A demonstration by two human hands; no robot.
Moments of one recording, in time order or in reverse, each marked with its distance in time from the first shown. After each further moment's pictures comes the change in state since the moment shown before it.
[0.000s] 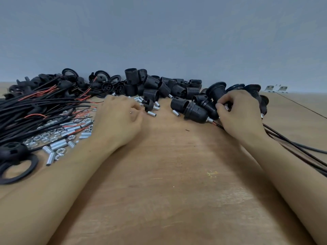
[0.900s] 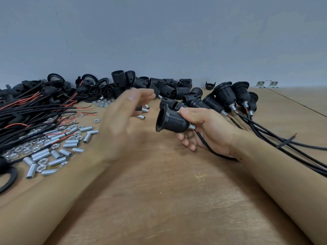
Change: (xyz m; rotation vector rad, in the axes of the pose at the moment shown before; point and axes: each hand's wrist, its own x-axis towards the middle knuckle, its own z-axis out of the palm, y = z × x) left_hand -0.015 0.042 0.002 -1.142 -0.068 0.145; right_hand -0.022 -0.040 -0.007 1.035 -0.908 0.328
